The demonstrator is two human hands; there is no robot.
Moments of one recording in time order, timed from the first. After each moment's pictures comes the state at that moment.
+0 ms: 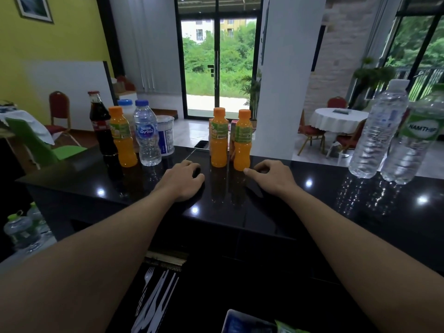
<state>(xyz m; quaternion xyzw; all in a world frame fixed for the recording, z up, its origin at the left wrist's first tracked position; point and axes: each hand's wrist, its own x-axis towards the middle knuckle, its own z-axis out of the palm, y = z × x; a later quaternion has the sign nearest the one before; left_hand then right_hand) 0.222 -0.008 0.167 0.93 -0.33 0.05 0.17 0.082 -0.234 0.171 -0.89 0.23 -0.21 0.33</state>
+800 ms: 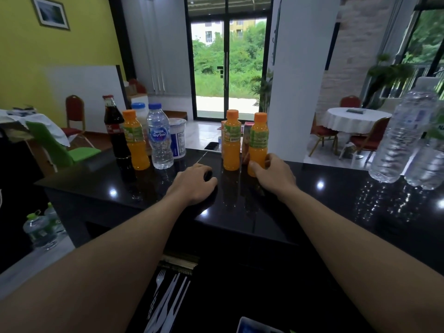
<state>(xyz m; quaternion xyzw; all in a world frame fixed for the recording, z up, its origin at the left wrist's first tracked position) 0.221 -0.005 0.169 0.92 -0.32 0.06 0.20 0.126 -0.218 0.168 -0.87 0.27 -0.25 0.33</state>
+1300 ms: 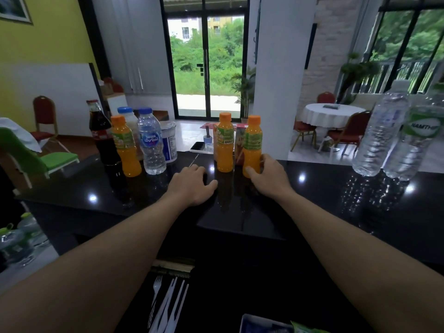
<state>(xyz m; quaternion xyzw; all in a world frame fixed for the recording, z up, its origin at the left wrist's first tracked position) 0.223 -0.010 0.178 0.93 -0.35 0.08 0.11 0.110 -0.208 0.172 -0.88 0.23 -0.27 0.32</state>
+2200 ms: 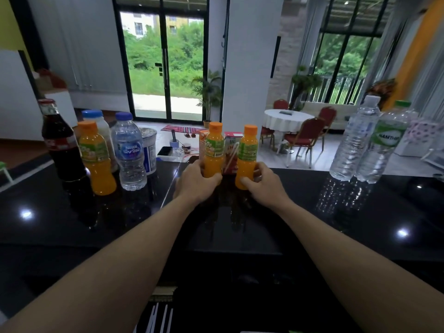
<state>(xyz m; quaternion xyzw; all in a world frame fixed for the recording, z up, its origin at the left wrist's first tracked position) 0.253 -0.063 0.170 0.81 -0.32 -0.03 0.48 0.105 -0.209 0.170 -0.84 0.25 -0.32 0.37</state>
